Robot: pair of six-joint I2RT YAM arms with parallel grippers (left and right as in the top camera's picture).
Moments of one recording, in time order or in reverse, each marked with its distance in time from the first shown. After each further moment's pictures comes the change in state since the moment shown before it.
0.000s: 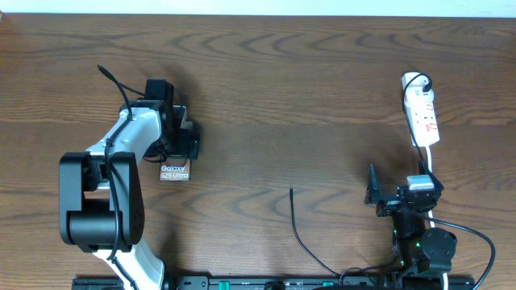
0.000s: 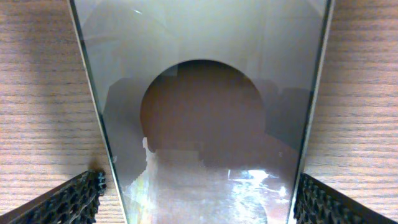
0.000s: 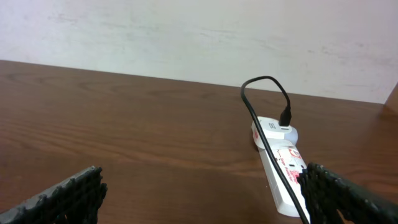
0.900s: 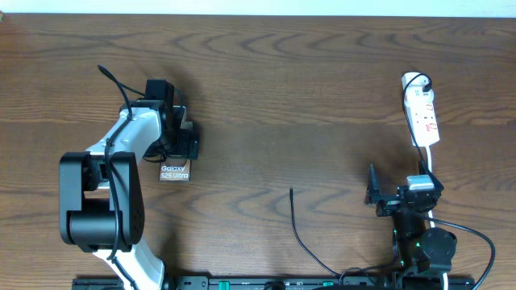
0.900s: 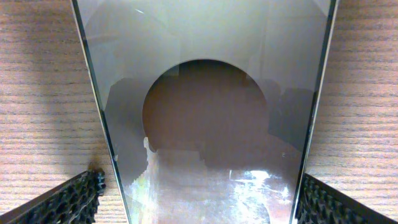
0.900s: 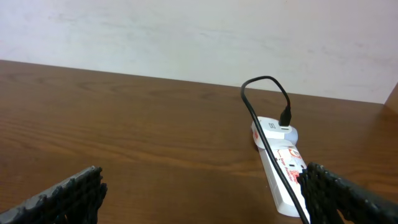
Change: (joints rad) left arm 0.000 0.001 0.000 0.001 -0.006 0.003; right arm 0.000 0.000 0.000 0.000 0.000 0.000
